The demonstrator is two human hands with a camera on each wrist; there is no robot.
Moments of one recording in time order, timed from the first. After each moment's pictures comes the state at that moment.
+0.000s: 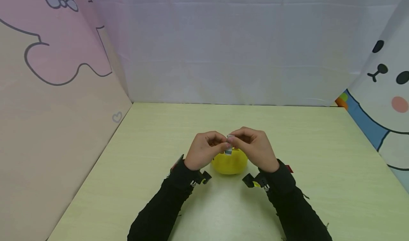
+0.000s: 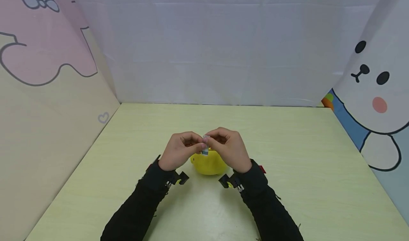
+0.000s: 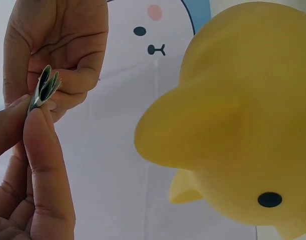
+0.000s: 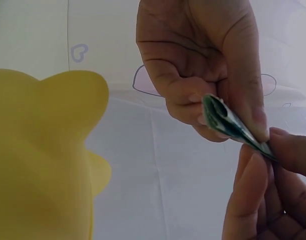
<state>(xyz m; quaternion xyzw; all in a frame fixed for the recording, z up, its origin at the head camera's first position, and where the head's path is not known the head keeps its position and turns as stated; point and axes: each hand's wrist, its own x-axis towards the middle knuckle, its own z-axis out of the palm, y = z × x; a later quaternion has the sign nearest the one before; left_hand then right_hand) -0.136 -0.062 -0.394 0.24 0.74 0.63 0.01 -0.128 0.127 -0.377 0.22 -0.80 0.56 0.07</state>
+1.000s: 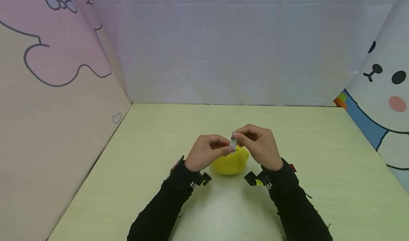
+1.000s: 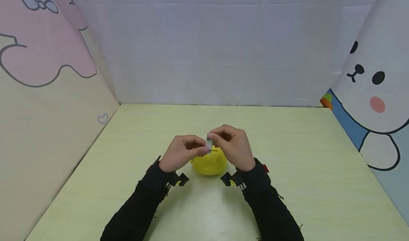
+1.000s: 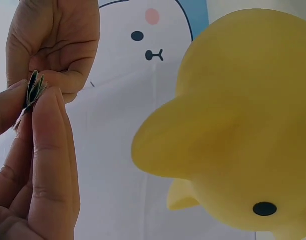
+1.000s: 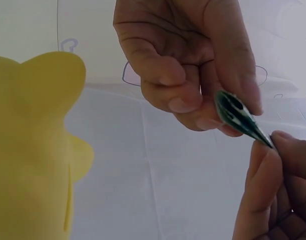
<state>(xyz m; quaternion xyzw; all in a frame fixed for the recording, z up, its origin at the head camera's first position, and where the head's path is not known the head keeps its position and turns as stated) -0.137 -0.062 -0.396 0.26 0.74 0.62 0.05 -0.130 0.135 -0.374 0.25 -0.77 0.56 0.14</state>
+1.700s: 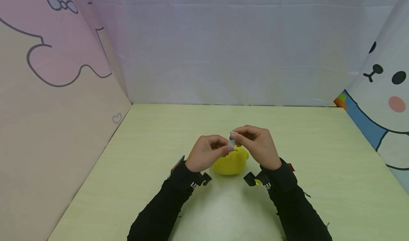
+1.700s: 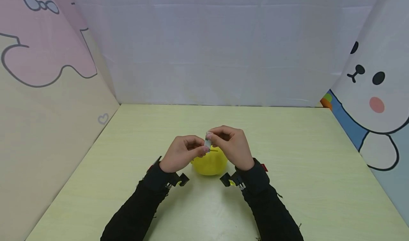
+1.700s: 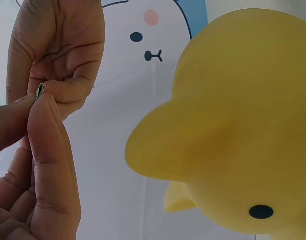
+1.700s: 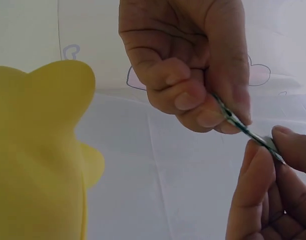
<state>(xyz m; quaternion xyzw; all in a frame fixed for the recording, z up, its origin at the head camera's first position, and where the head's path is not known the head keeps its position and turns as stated) -0.134 -0.060 -0.396 0.24 0.76 0.60 0.05 -0.132 0.134 -0.376 0.21 -0.78 0.59 0.08</state>
